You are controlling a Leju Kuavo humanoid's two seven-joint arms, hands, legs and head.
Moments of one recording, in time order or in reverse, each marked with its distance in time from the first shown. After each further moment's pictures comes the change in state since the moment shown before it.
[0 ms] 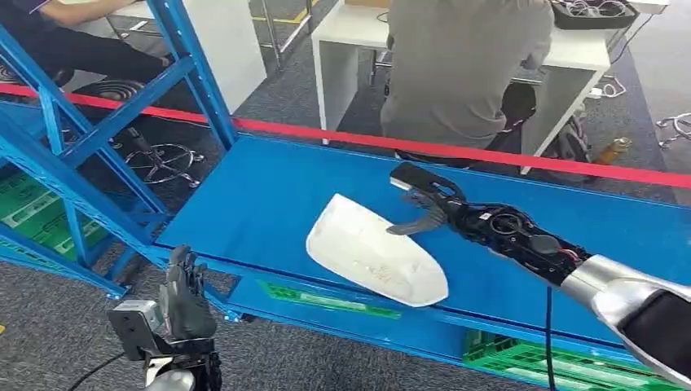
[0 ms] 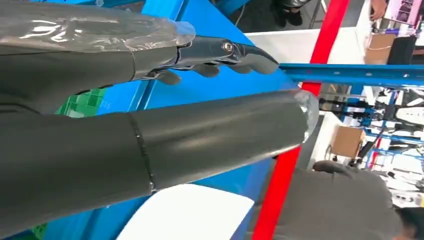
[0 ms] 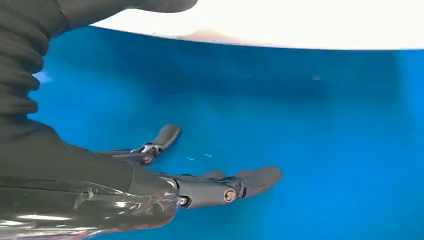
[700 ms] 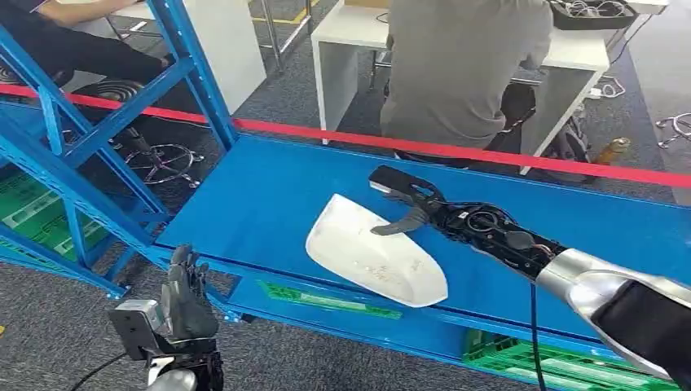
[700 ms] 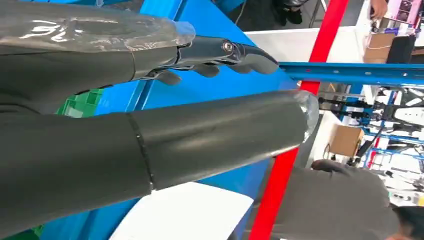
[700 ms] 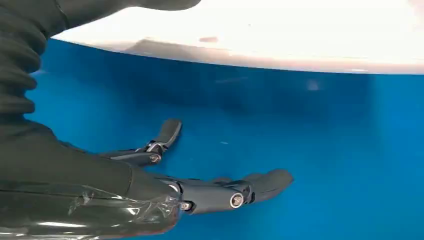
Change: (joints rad) left arm 0.000 -0.007 0.000 0.000 0.000 0.000 0.000; right arm -0.058 0.081 0.069 0.122 0.014 0.044 -0.027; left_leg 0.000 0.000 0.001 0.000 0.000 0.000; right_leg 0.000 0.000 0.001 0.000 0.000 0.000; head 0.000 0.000
